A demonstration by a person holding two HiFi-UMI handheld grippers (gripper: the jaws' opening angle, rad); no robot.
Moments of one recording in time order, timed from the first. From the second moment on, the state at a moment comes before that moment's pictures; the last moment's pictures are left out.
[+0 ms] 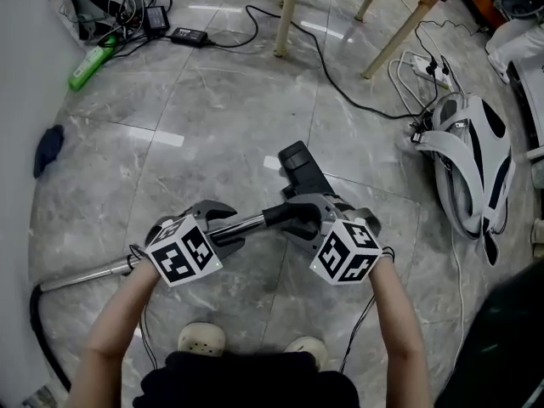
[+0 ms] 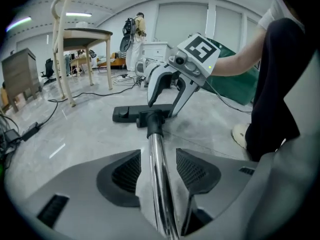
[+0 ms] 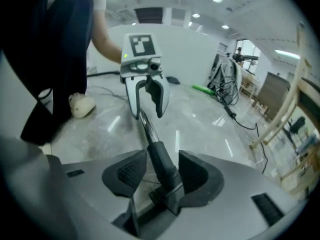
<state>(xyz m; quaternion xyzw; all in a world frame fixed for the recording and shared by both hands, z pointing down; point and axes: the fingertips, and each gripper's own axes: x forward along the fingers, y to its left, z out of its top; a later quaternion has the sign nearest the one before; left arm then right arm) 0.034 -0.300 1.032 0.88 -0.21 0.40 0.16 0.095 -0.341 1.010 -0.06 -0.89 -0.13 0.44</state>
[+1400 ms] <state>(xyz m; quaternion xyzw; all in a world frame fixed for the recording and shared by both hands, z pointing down) -0.059 -0.306 1.101 0.76 -0.31 0.55 0.16 0.129 -0.388 1.076 -0.08 -0.72 -0.35 0.60</state>
